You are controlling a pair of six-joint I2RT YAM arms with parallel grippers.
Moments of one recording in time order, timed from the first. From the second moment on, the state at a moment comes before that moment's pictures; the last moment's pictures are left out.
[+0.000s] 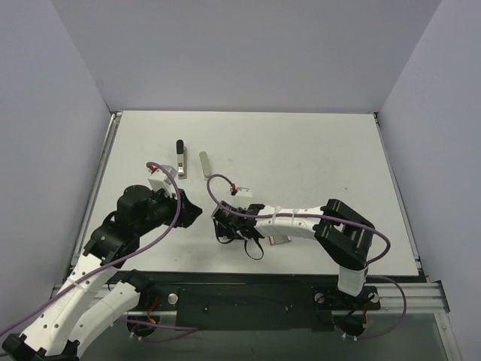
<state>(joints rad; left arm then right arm) -0.52 0.67 0.78 -0.55 0.16 -0.42 1.10 1.83 1.10 -0.37 0.36 1.06</state>
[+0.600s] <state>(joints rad) -0.53 0.65 0.78 -0.60 0.04 -0.44 1.17 1.93 1.22 -0.54 0.53 1.13</state>
